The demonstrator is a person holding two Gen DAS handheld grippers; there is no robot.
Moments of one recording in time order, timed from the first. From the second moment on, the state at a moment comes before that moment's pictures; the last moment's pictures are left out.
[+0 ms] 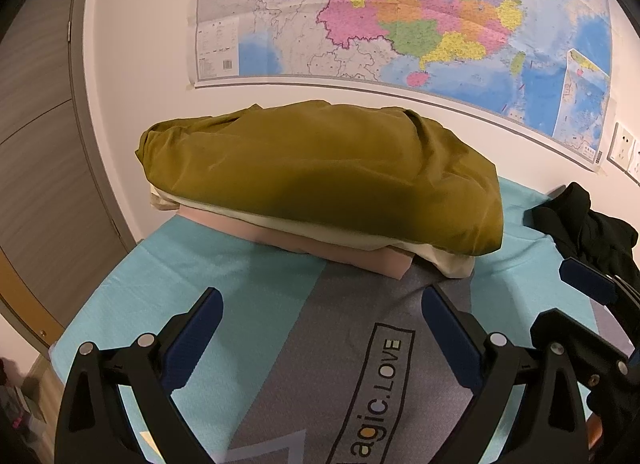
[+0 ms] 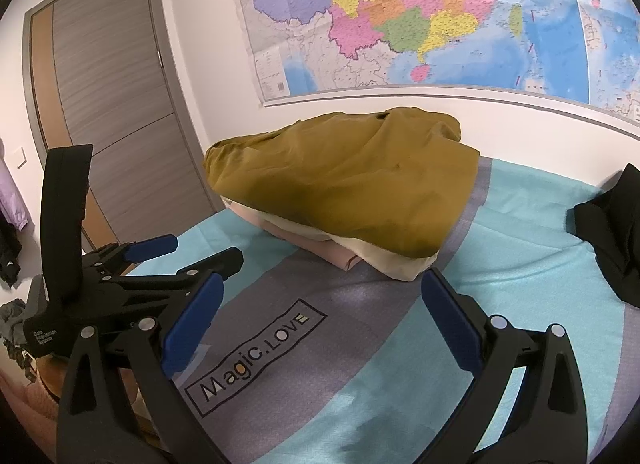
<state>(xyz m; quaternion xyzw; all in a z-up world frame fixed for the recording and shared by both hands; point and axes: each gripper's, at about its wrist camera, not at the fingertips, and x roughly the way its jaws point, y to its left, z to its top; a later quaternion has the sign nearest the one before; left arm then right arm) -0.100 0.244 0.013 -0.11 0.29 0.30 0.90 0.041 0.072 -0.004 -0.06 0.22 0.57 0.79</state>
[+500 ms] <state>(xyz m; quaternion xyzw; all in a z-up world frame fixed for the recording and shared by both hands) -0.100 0.244 0.013 -0.11 0.29 0.30 0.90 0.041 0.073 -0.004 -0.06 0.22 0.57 0.79</state>
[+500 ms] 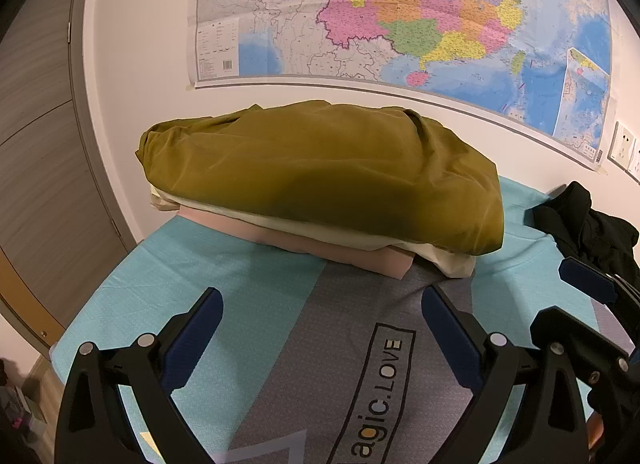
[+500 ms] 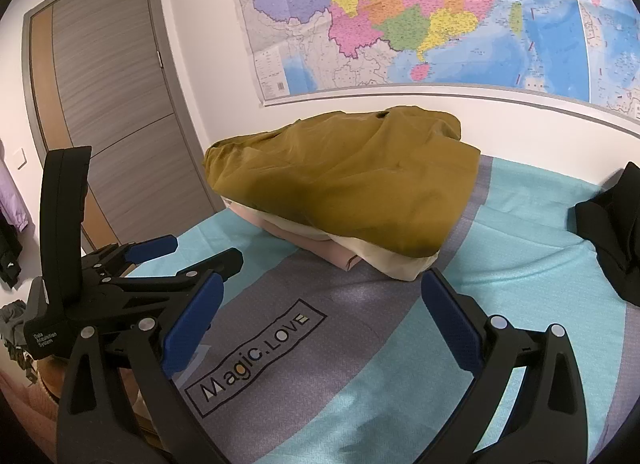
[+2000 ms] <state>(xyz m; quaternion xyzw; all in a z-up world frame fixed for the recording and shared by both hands) -0.094 0.236 0.012 -0.11 0.28 0.29 0.91 0.047 0.065 -0.003 -0.04 0.23 0.57 0.79</state>
